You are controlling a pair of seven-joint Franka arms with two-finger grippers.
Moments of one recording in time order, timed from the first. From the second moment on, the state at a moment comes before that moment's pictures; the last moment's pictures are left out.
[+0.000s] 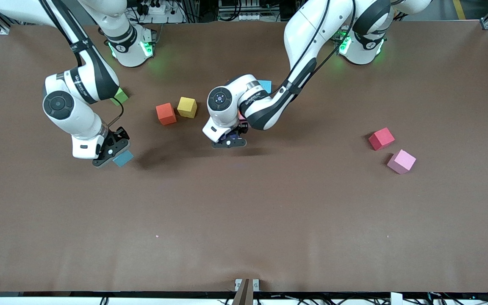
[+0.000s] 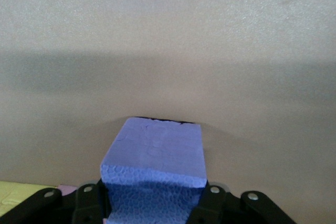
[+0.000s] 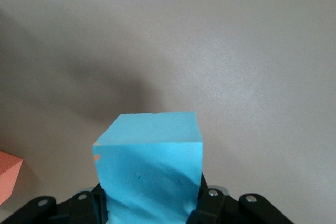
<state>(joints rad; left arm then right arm) -0.77 0.90 -0.22 -1.31 0.09 2.11 -1.02 -0.64 0.23 0.79 -2.23 -0.32 2.33 -0.36</state>
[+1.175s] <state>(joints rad) -0.78 0.90 -0.22 -1.31 0.08 2.10 -1.02 -0.62 0.24 0.79 -2.22 -0.30 2.33 -0.34</state>
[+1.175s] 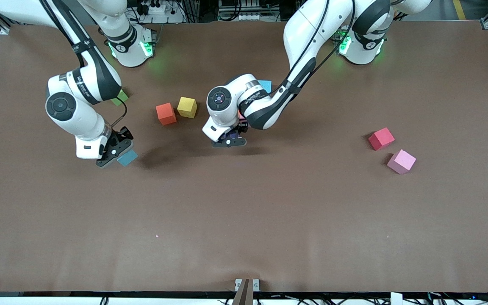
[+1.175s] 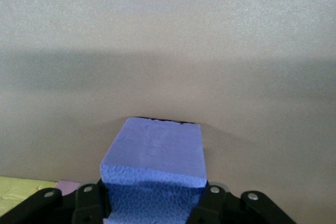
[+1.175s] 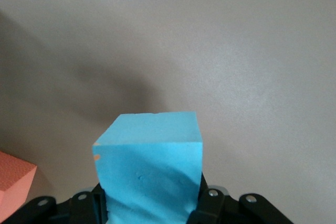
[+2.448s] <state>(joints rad) -0.76 0.87 -0.21 -1.28 0.08 2.10 -1.02 -0.55 0.24 0.83 -2.12 -0.18 2.21 -0.25</state>
